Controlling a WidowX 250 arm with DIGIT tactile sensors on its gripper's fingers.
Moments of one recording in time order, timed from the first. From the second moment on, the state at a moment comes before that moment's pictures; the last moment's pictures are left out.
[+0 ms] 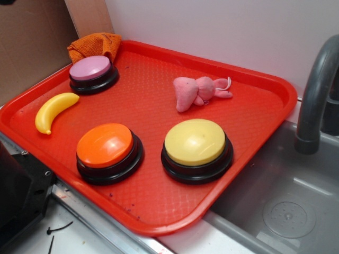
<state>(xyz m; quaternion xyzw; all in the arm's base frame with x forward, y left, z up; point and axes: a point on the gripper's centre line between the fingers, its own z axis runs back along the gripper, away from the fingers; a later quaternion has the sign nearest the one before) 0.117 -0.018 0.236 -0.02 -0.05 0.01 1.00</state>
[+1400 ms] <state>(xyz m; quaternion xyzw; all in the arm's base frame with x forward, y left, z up) 0.125 0.057 0.166 -0.02 -0.12 0.27 0.96</state>
